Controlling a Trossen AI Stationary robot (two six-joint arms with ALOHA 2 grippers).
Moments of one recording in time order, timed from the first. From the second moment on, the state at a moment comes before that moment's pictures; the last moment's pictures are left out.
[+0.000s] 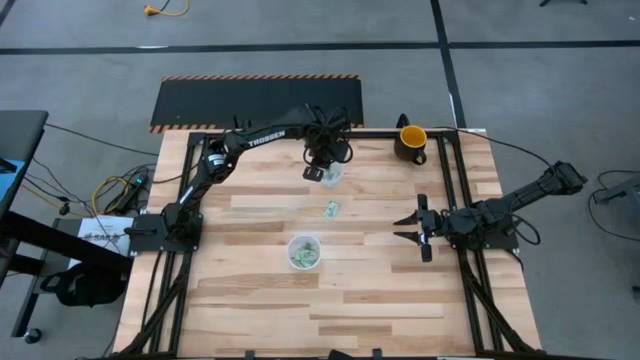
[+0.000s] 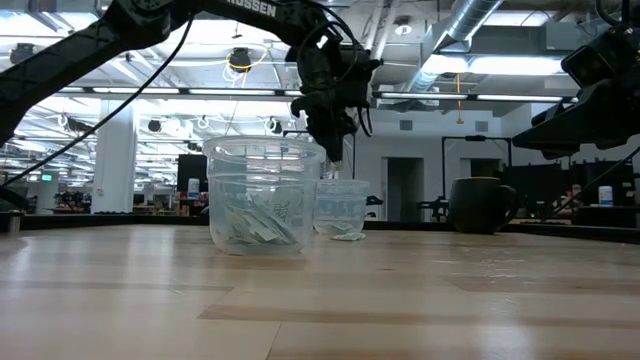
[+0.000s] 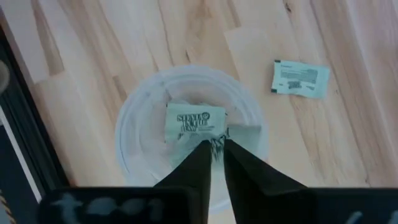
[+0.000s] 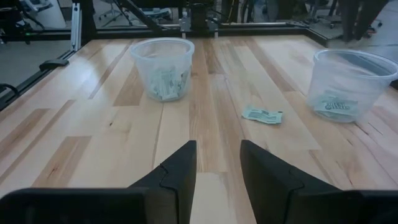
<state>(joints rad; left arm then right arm) 0.43 2.31 2.29 -1.27 0.18 0.76 0.40 0.39 0.01 0.06 0.39 0.11</state>
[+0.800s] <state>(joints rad) 0.28 2.16 2.17 -1.32 0.38 0.80 0.40 0.39 0.01 0.06 0.39 0.11</state>
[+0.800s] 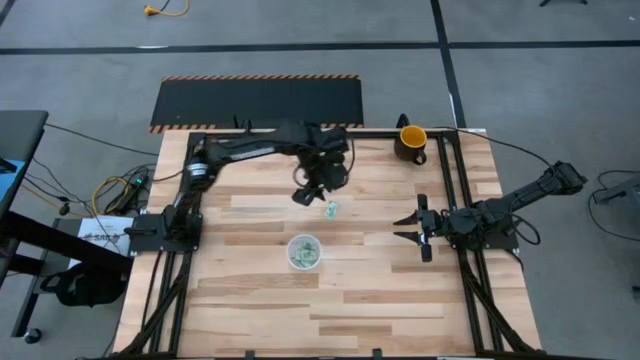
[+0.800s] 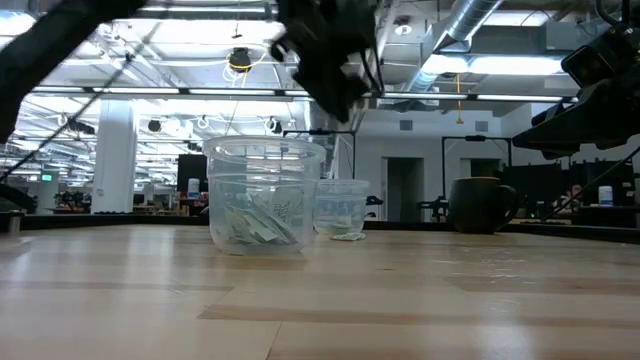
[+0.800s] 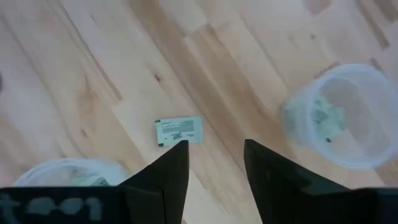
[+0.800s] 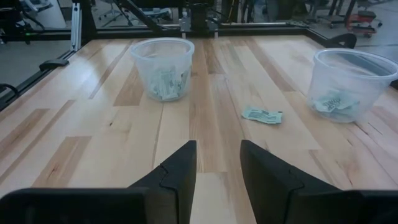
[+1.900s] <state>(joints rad) 0.18 2.16 1.78 -0.84 0.18 0.83 0.40 0.39 0.01 0.06 0.39 0.11</state>
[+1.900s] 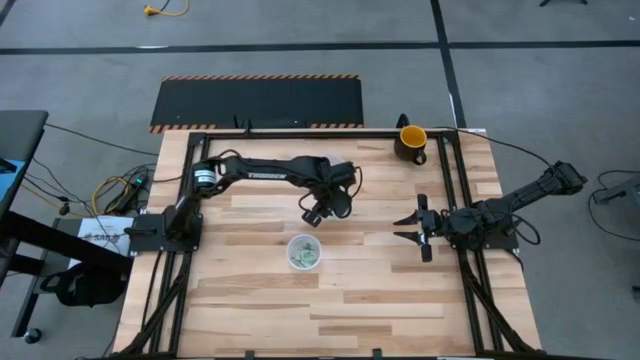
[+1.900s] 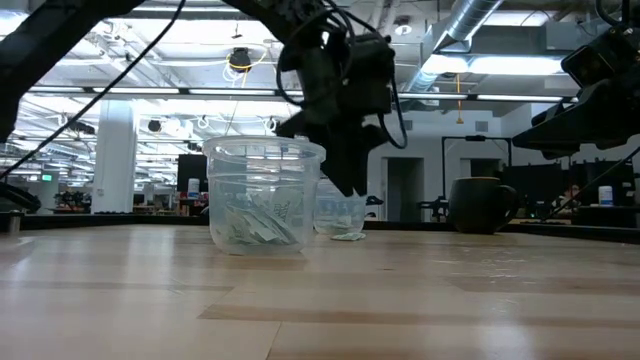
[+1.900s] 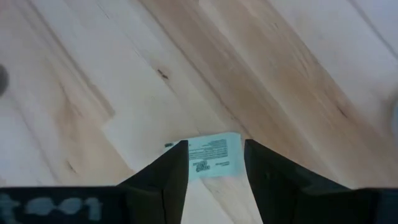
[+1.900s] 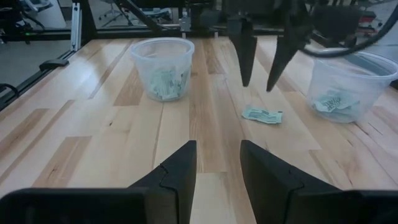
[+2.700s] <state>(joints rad) 0.18 2.21 1.79 -0.81 0.08 0.86 0.40 0.39 0.01 0.06 0.39 0.11</state>
